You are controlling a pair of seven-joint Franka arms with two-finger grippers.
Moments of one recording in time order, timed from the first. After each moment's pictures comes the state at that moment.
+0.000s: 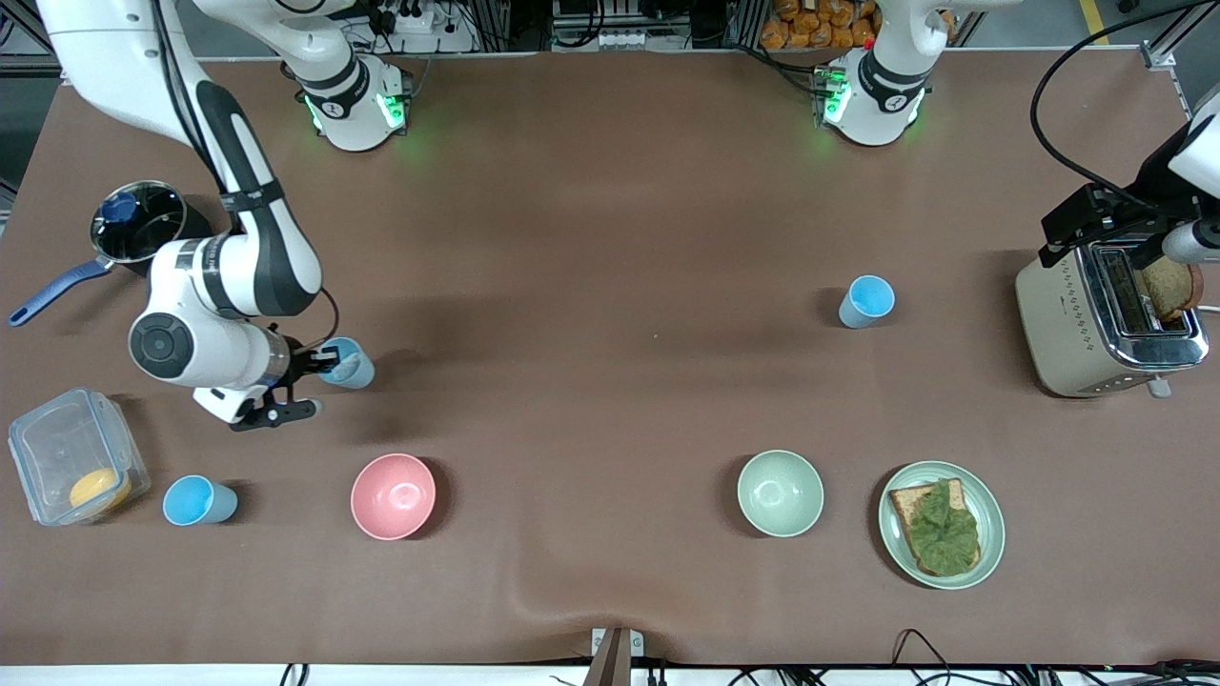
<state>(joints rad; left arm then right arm) -0.11 -0.03 0.04 -1.60 -0.01 1.68 -0.04 0.15 0.42 -0.04 -1.85 0.10 2.03 -0.09</state>
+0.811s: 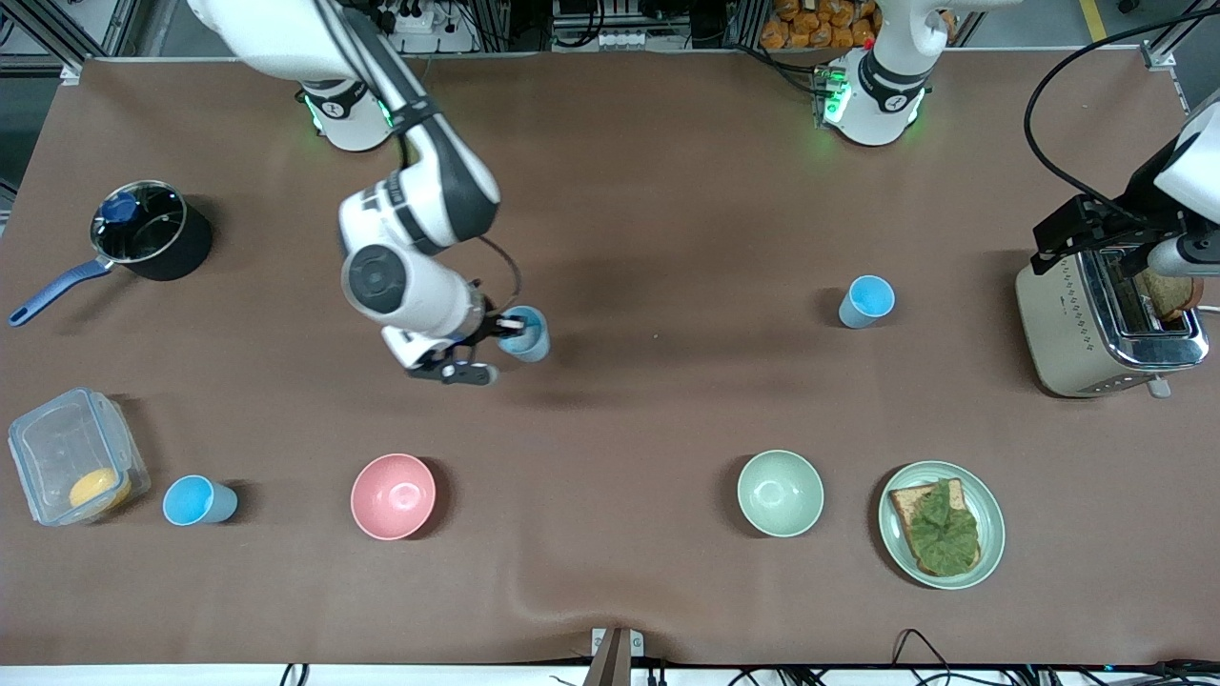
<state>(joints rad) -0.11 -0.01 0.03 -1.60 -0.01 1.68 -0.04 0.58 0.46 -0.03 -1.77 0.35 2.16 0.52</state>
